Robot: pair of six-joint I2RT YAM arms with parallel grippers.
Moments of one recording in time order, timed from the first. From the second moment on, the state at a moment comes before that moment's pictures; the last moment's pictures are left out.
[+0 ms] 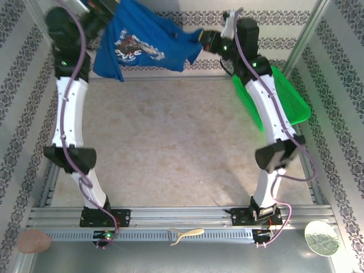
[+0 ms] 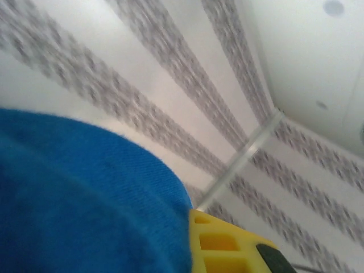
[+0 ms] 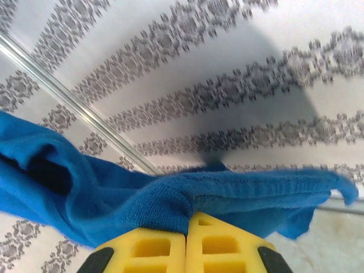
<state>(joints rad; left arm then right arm) -0.04 1.79 2.23 -0.07 0.58 -0.91 0.29 1.84 2.11 -0.43 -0.39 0.60</state>
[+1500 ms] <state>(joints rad) -0.31 1.66 0.86 -0.27 0.28 -0.64 0.65 1.47 0.81 -0.39 0.08 0.68</state>
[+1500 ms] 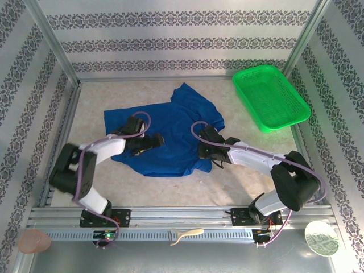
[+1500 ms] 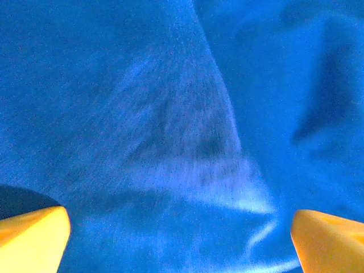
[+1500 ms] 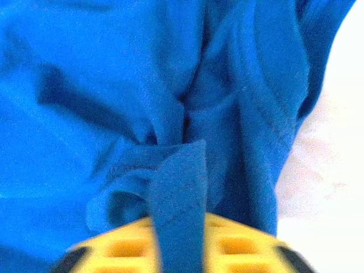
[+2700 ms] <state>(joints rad) -0.13 1.73 1.02 -0.44 0.18 -0.60 0.32 1.12 0.79 -0.25 0.03 0.75</state>
